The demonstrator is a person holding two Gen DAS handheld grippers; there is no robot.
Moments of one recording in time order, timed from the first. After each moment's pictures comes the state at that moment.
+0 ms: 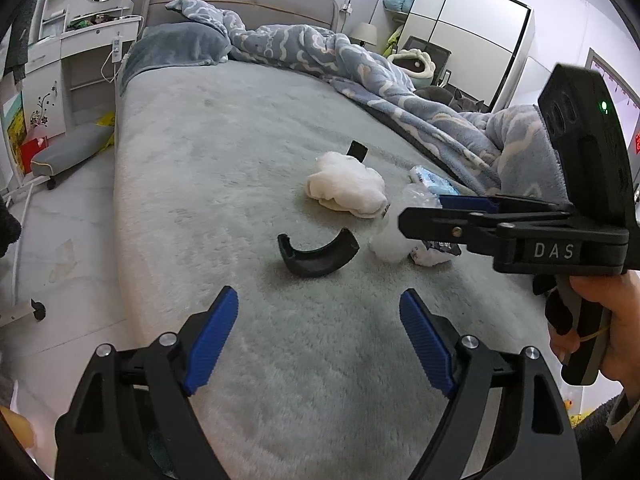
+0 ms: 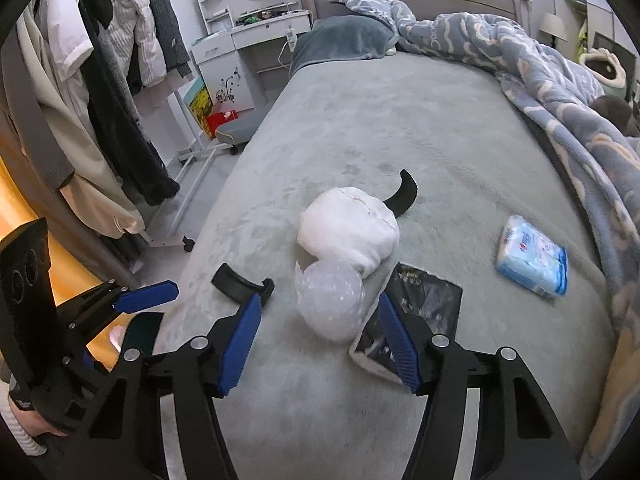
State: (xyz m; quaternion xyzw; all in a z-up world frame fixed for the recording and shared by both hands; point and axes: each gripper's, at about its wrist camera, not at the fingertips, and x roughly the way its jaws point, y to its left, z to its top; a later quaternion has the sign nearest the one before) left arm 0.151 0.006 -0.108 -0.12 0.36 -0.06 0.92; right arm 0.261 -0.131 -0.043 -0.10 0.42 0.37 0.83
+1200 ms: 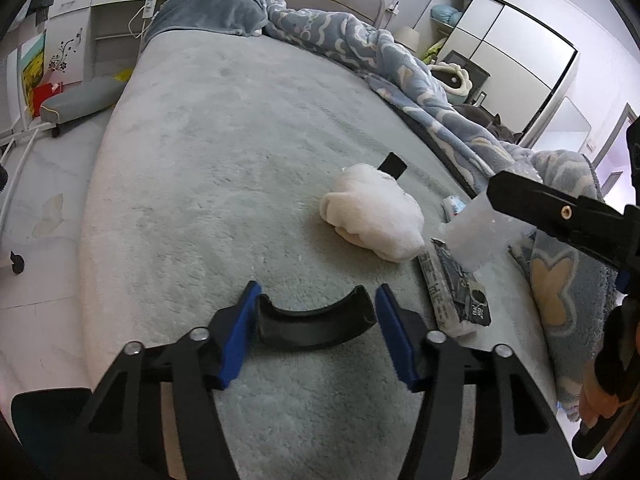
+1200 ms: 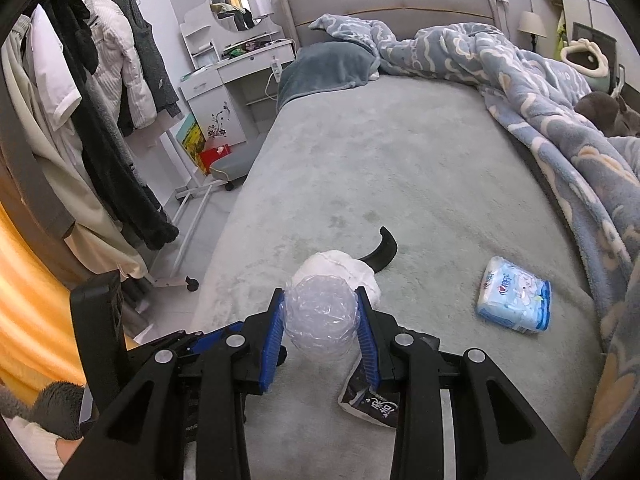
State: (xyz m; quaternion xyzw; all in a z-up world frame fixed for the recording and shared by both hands) left arm 0.210 0.011 -0.124 -0.21 0.37 -0.02 0.90; right arm 0.281 -0.139 -0.009 -0.04 0.39 0.36 0.85
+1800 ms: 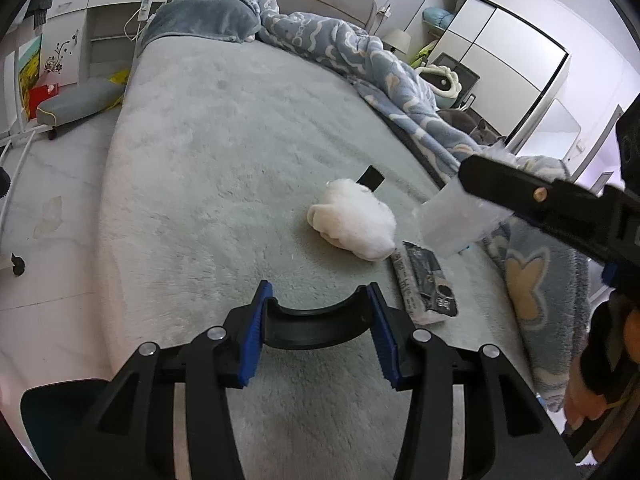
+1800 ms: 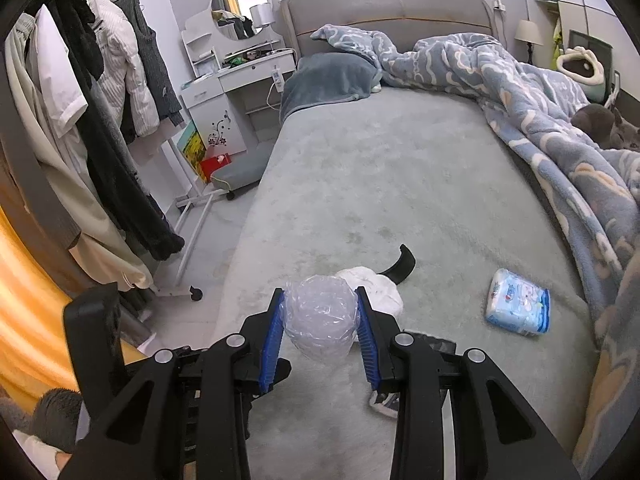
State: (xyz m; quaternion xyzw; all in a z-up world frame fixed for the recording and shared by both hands) left arm 0.185 0.018 -0.096 -0.21 0.37 -0.04 0.90; right arm 0.258 -0.125 0.014 -0.03 0.38 0.35 0.86
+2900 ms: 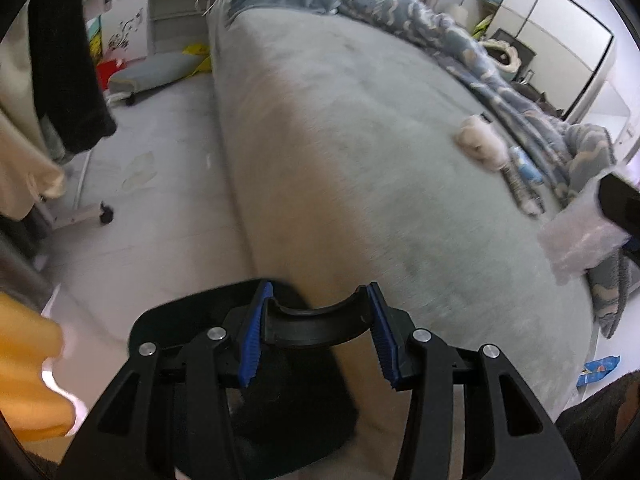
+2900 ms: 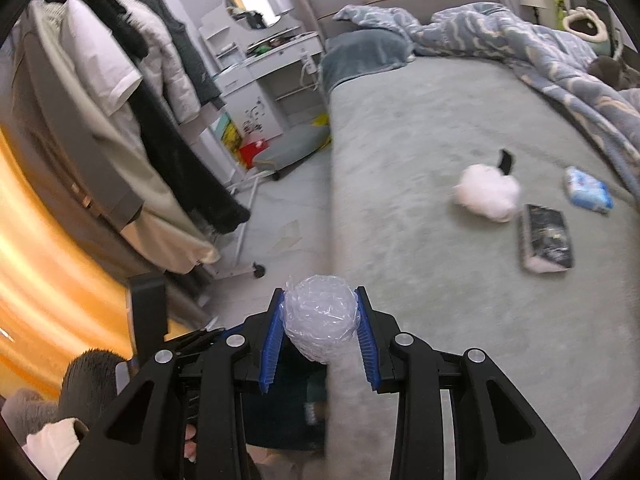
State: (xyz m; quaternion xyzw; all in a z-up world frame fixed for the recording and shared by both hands) left arm 0.055 0.115 -0.129 -0.18 0.45 0.07 0.87; right arm 0.119 -0.061 -0.002 0.02 0.42 0.39 0.82
